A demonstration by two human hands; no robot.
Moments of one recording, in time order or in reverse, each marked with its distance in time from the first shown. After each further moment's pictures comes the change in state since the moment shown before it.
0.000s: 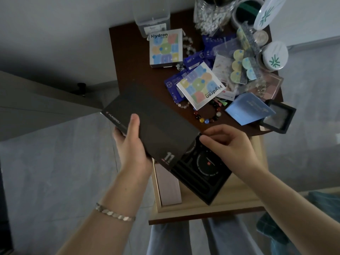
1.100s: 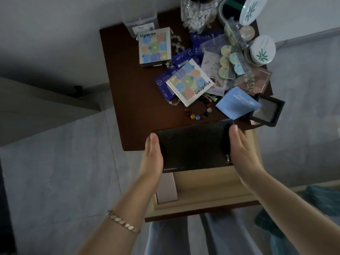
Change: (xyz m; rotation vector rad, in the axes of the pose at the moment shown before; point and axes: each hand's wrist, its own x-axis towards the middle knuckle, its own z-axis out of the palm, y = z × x) left_hand -0.026 -0.047 0.000 0.759 -0.268 -0.096; right_hand -0.003 0.044 -0.027 0.095 0.191 0.178
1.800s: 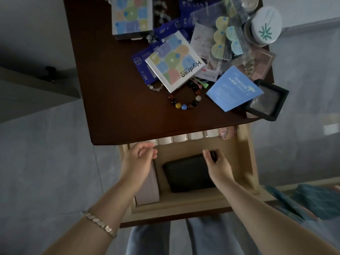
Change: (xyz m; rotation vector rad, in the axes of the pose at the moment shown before) left_hand 0.050 -0.065 0.017 0.199 -0.010 0.118; right_hand 0.073 0.138 -0.009 -0.482 0.013 0.124
